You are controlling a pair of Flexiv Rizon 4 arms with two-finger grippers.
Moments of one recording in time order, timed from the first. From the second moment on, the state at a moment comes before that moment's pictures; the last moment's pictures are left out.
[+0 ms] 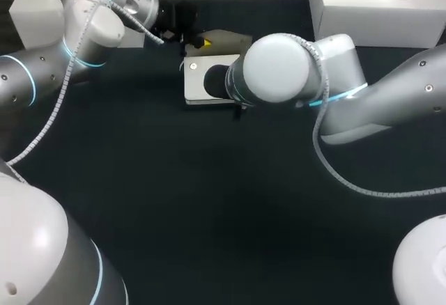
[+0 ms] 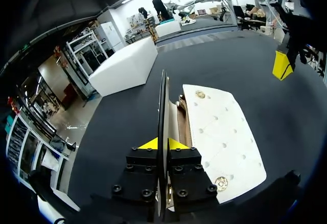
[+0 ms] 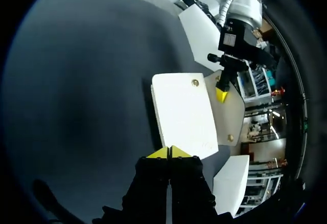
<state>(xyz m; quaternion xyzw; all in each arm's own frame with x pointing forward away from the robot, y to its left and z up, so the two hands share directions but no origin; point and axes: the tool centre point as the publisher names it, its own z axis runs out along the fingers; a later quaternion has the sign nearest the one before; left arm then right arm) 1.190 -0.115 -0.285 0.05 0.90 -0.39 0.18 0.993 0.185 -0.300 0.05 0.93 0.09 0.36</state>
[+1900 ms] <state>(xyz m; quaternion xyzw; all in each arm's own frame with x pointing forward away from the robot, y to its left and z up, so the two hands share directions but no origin) 1.214 -0.128 -0.330 0.13 0.91 -0.36 0.16 1.042 0.170 -0.355 0.01 0.90 0.04 0.43</state>
